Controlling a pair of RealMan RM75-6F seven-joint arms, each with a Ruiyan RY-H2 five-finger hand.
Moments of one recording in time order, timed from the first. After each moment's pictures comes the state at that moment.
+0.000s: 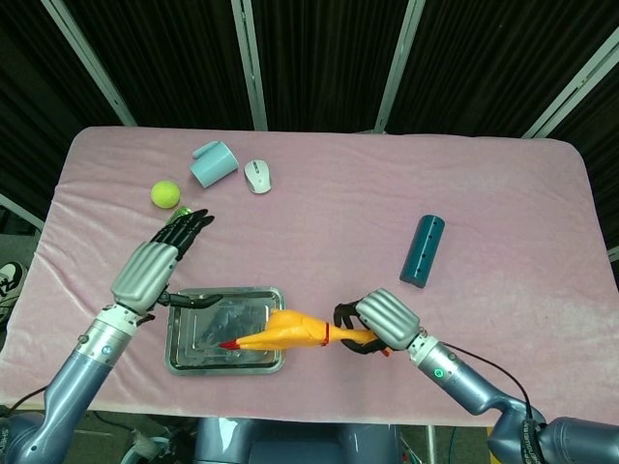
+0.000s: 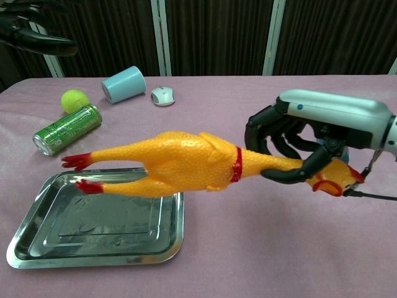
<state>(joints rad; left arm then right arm) -0.67 -1.06 -0.09 -2.10 1.15 1.25 0.09 0.66 -1.37 0.04 -1.65 -1.66 1.03 0.25</state>
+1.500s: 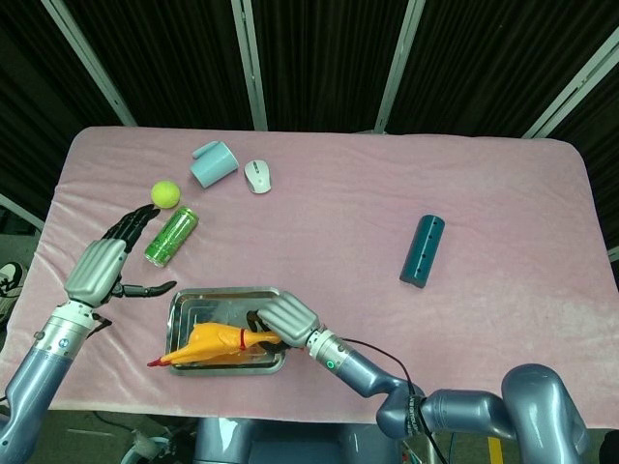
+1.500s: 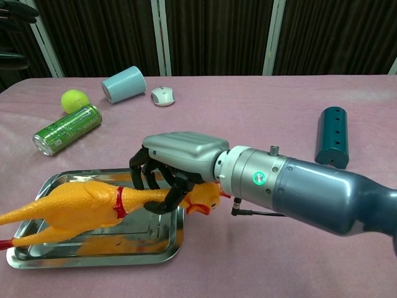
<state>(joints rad) -0.53 -1.03 -0.14 -1.93 1.20 1.17 -0.08 0.91 -1.85 0.21 -1.40 -1.34 0.81 -0.16</state>
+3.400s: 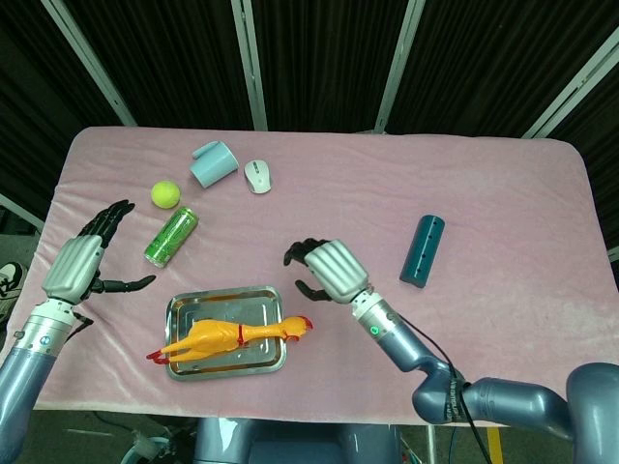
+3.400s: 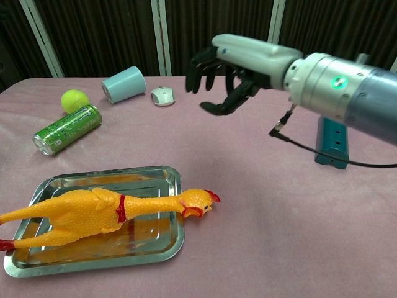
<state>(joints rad) -0.46 -1.00 -0.18 -1.90 1.20 1.15 -0.12 0.82 -1.55 0.27 -1.57 -1.31 1.01 -0.16</state>
